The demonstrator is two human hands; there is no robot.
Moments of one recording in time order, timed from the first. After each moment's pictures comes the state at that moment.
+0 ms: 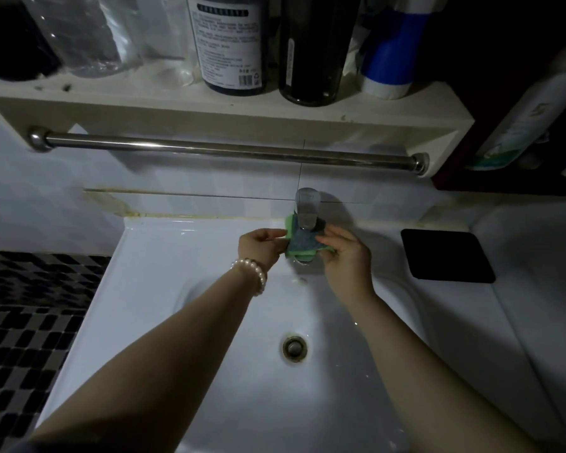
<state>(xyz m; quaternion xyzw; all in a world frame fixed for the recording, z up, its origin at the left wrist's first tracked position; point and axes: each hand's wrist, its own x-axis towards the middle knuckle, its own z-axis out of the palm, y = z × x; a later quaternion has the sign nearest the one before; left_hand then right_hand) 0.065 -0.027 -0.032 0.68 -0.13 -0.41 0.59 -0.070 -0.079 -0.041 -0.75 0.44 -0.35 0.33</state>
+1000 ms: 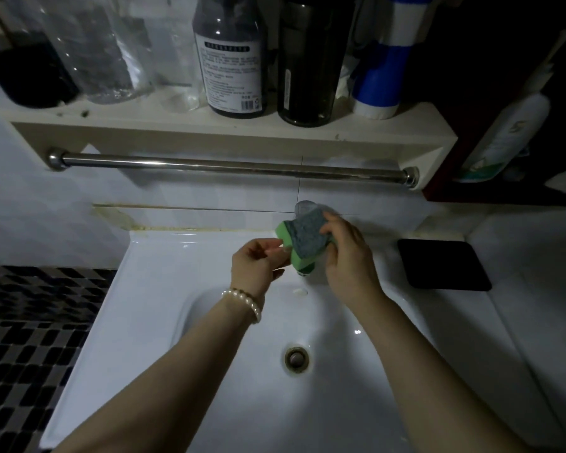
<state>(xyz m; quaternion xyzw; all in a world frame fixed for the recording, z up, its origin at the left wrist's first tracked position) 0.045 0.014 0.014 0.62 -0.14 -0.42 0.65 -0.077 -0.066 0.015 -0.83 0.39 -0.31 0.23</state>
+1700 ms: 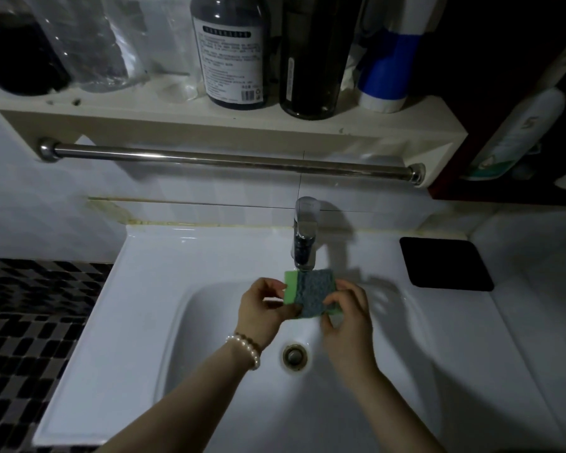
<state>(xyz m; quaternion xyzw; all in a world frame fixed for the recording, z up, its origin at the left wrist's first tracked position) 0.022 0.048 -0.039 0.68 -0.22 -0.41 0.56 -0.113 -0.007 -0.060 -0.76 0.45 -0.35 0.31</state>
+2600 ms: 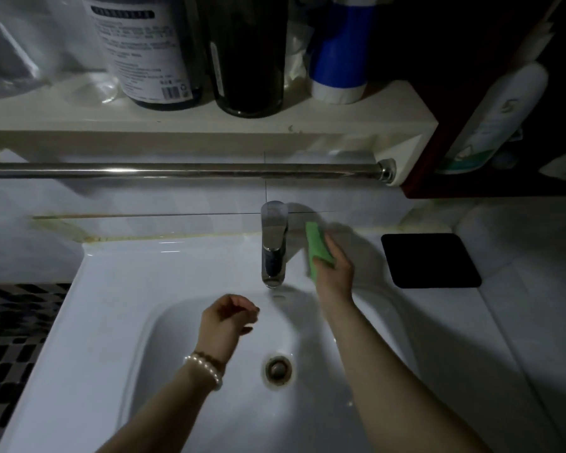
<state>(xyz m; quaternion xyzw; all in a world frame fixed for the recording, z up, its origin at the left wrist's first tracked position) 0.033 0.029 -0.055 0.69 -0.16 -0.42 0.56 -0.070 -0.117 -0.068 -0.44 0.54 -0.42 0.58</state>
